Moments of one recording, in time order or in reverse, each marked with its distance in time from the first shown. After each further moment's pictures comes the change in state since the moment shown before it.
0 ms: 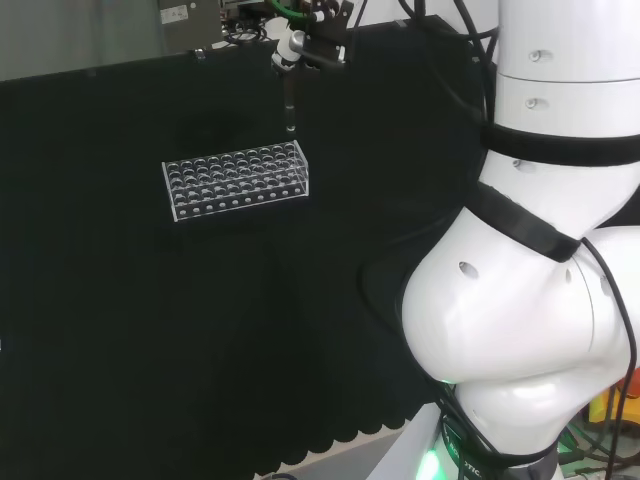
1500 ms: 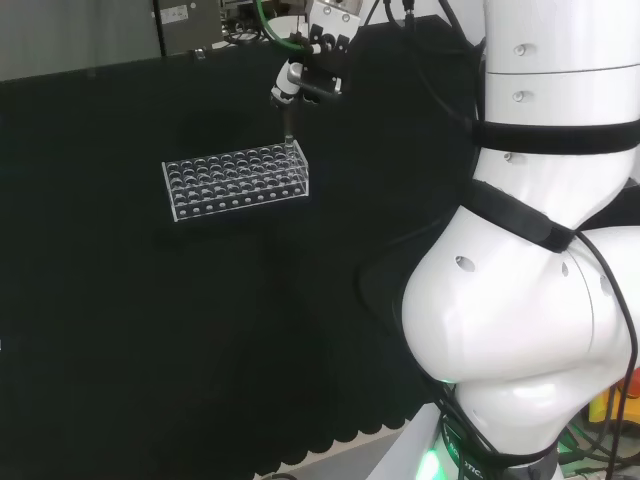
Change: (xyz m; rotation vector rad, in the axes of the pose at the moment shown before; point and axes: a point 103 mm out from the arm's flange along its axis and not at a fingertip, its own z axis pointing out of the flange) arm -0.014 0.010 0.049 0.084 0.010 0.034
